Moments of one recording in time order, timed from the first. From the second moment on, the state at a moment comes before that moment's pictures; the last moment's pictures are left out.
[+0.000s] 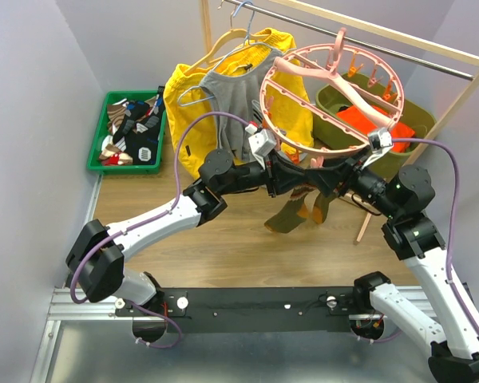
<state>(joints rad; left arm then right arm) -0.86 1.42 1.05 0.61 0.52 -0.40 0.34 0.73 0.89 -0.13 -0.44 0.36</state>
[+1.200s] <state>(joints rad) -0.78 1.45 0.87 0.82 0.33 -0.12 0.34 0.68 0.92 -0.23 -0.38 0.31</state>
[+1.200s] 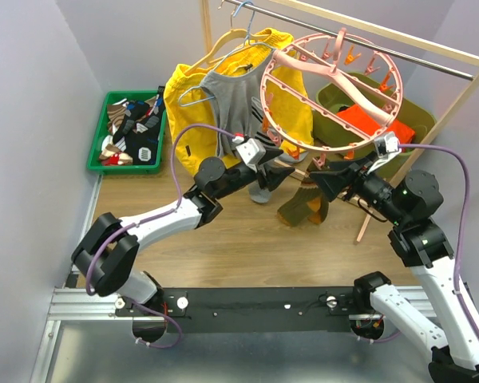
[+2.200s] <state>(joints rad) -0.85 1.66 1.02 1.00 0.32 -0.16 0.34 0.71 0.99 -0.26 -0.50 0.30</state>
